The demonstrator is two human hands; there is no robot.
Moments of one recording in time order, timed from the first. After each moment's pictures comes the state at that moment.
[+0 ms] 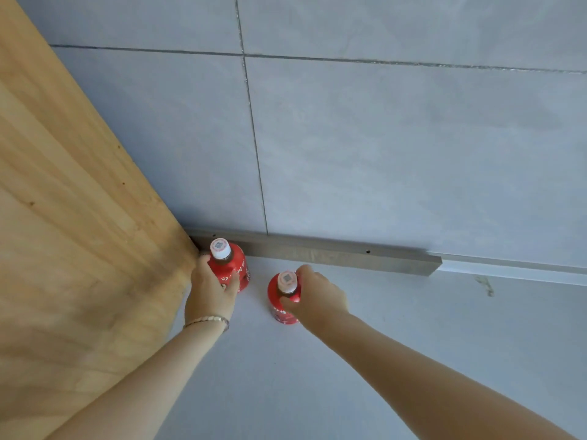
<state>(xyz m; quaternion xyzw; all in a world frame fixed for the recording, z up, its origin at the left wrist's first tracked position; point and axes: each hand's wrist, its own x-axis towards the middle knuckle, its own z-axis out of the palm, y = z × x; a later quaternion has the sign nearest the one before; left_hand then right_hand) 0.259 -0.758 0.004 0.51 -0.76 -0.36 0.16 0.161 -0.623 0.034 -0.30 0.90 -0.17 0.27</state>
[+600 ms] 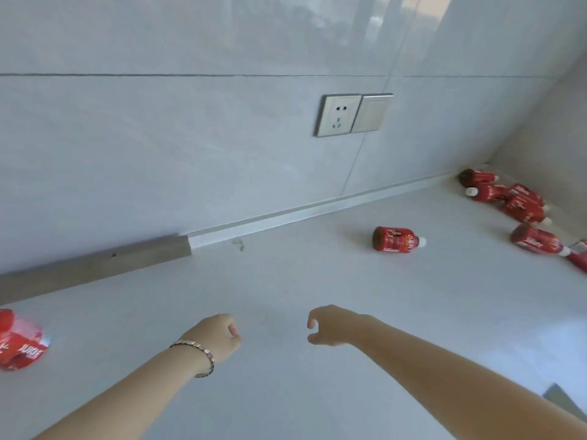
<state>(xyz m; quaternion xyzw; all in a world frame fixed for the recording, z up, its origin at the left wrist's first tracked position) 0.150 -0.404 0.025 0.11 -0.92 -0.26 -0.27 0.092 -0.186 0.042 -0.15 0.91 -0.03 0.38</state>
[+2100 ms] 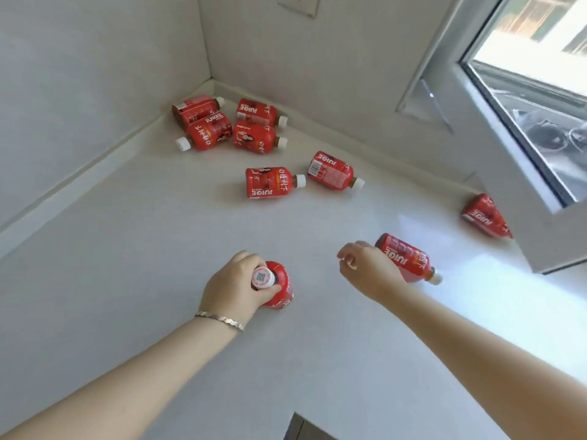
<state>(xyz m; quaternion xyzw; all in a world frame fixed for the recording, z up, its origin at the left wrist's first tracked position) -0.071 0.269 0.034 -0.23 -0.90 -0.33 -0.15 0.012 0.479 0.030 0.25 0.94 -0.21 0.10</state>
